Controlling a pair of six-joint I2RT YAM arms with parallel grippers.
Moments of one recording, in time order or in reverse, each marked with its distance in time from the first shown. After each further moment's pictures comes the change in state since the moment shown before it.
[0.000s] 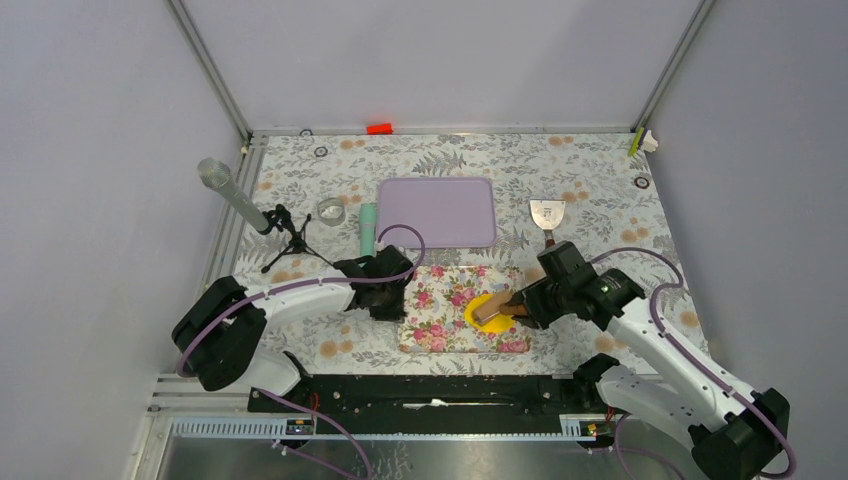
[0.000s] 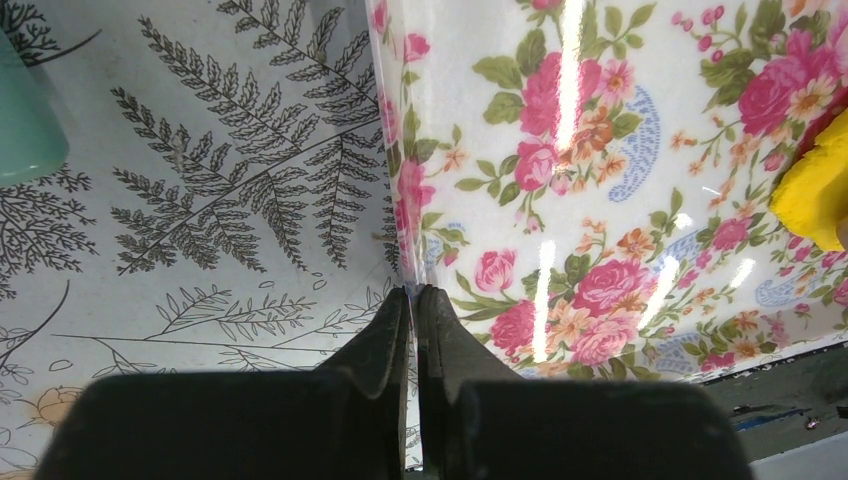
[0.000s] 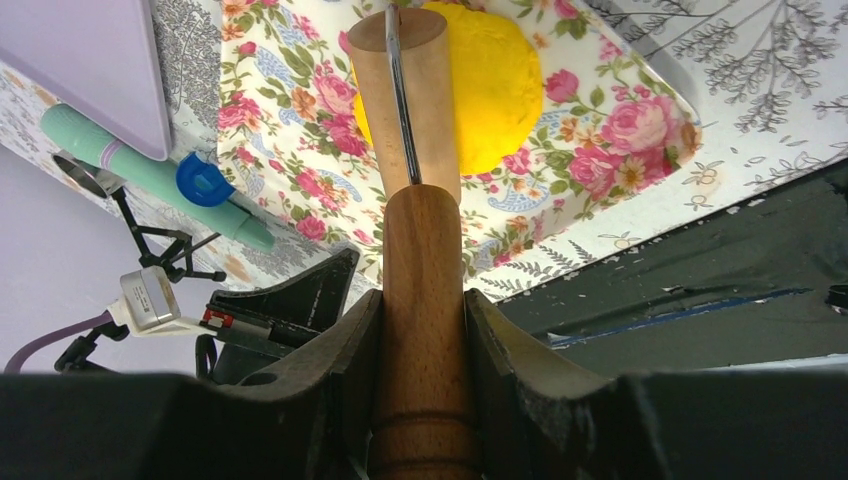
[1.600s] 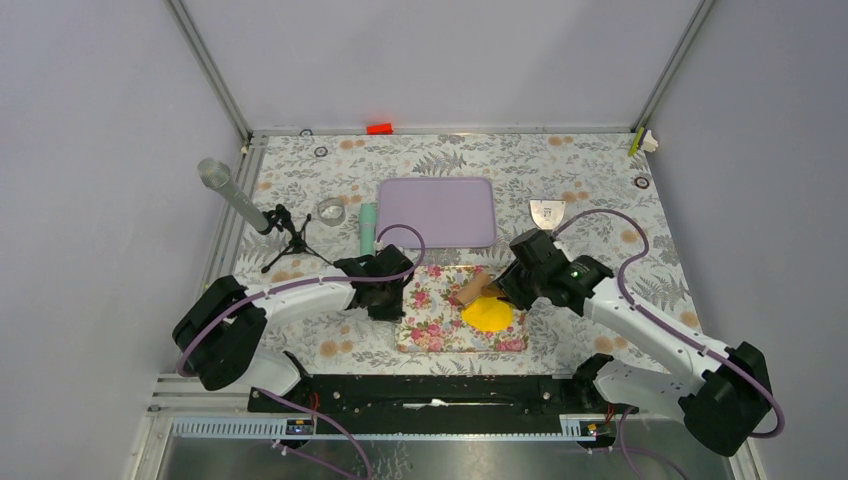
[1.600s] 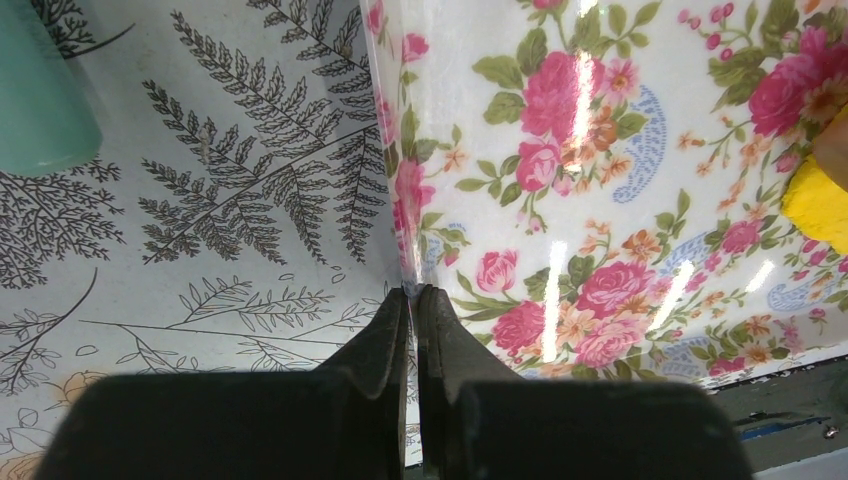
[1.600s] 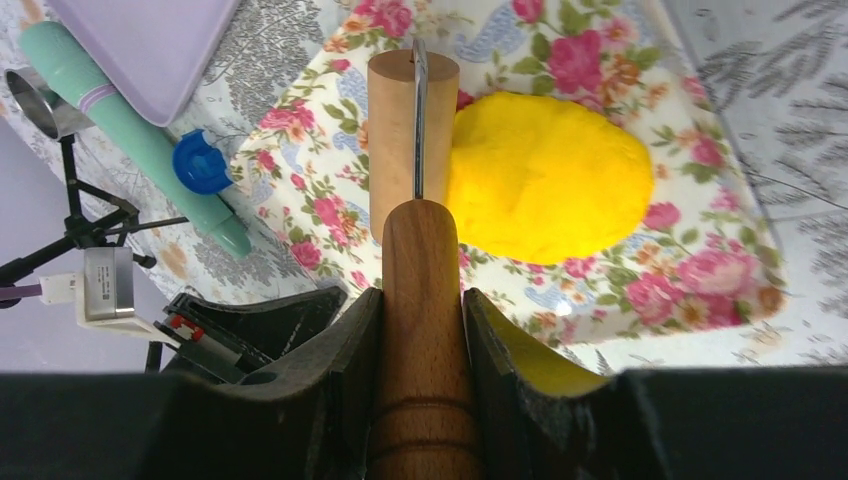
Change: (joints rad) left arm 0.000 0.004 0.013 -0.034 -0.018 0.008; right arm 0.082 0.200 0.061 0.208 0.130 -0.272
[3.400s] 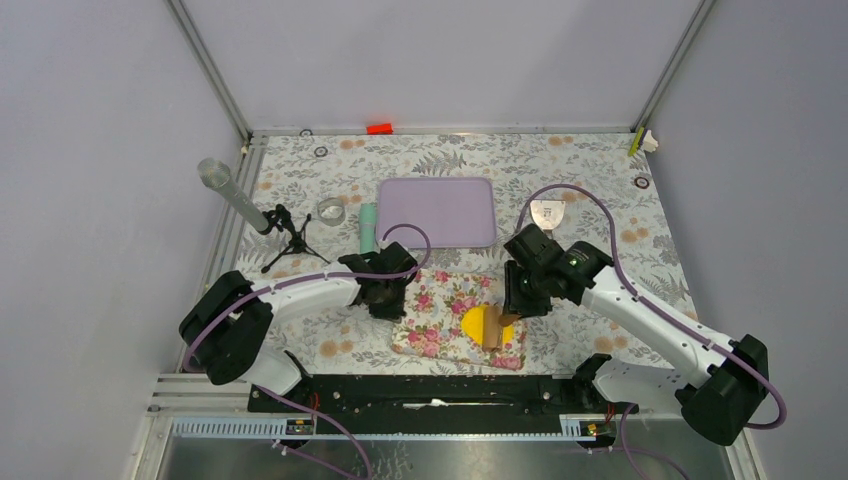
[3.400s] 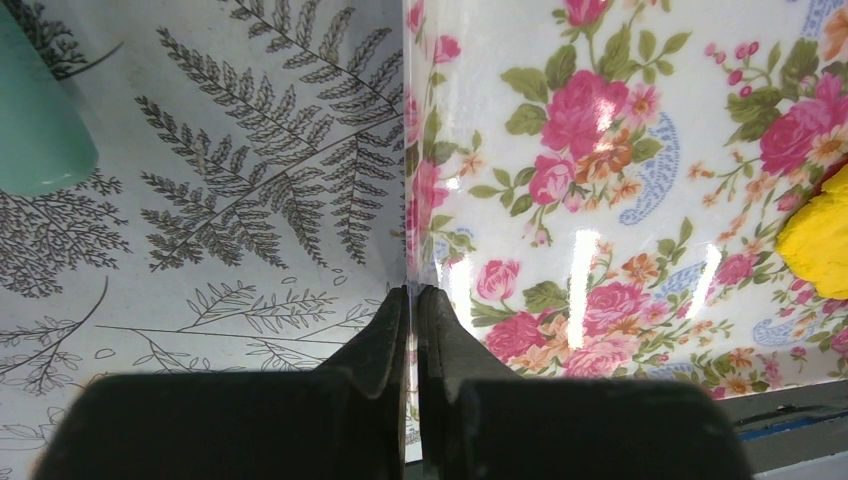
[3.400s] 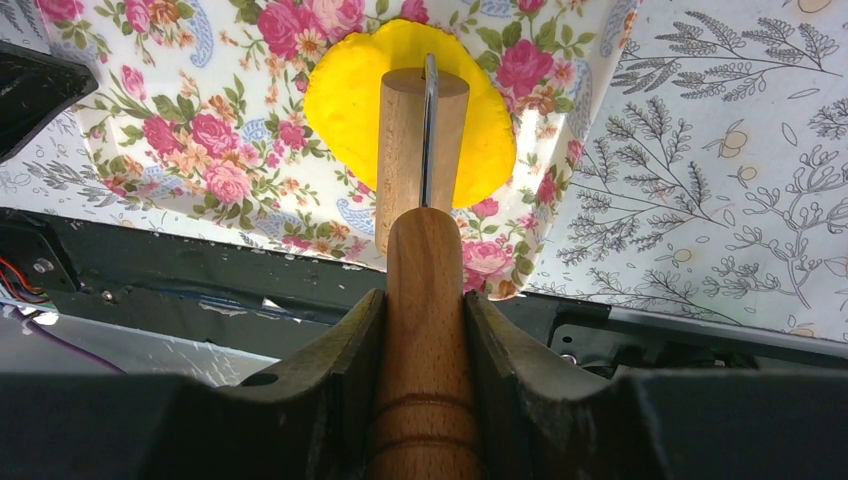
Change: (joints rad) left arm -0.002 0.040 0.042 -0.038 0.005 0.053; right arm 0.062 0.066 0.153 -0.264 -0.081 -0.655
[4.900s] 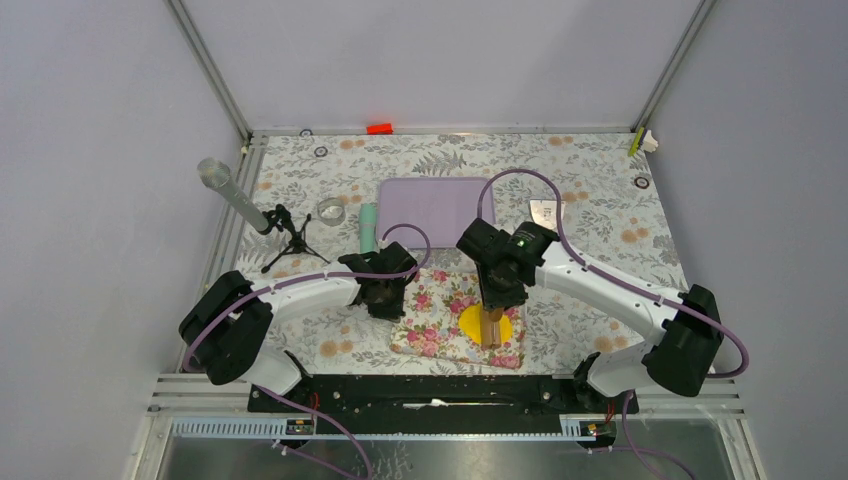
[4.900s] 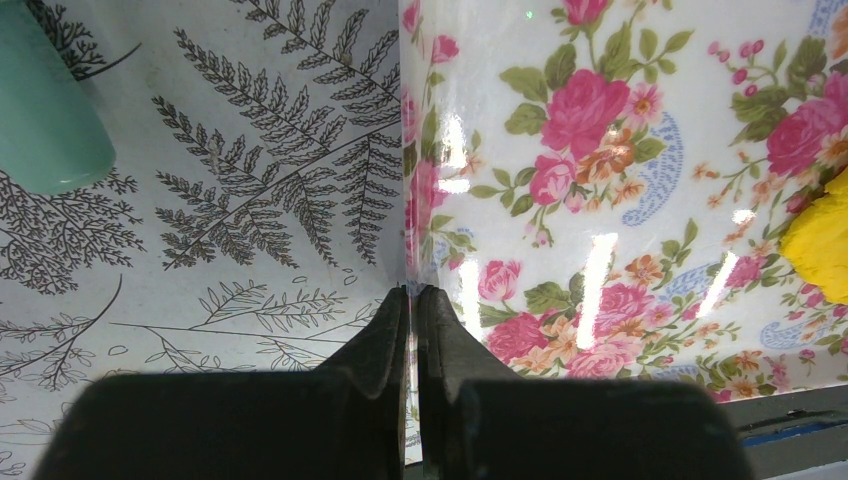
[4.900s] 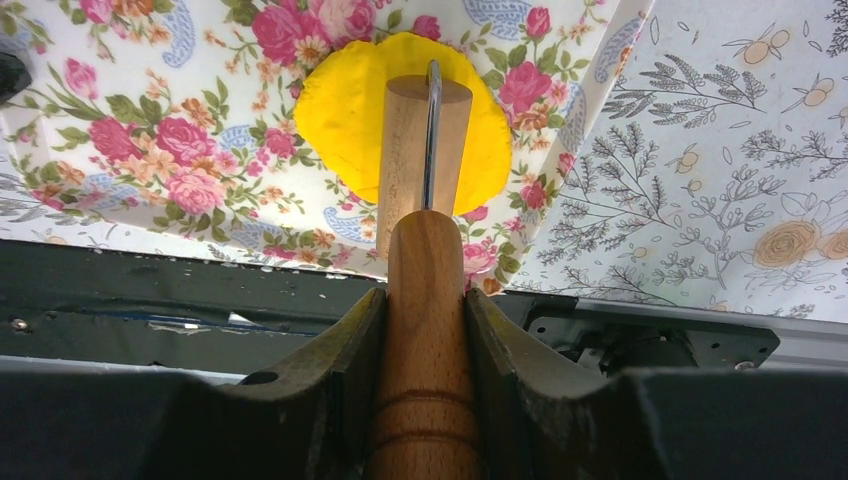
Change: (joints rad) left arm 0.002 0.000 0.002 -0.010 -0.013 0.010; right arm 0.177 0.269 0.267 -0.134 0.164 0.023
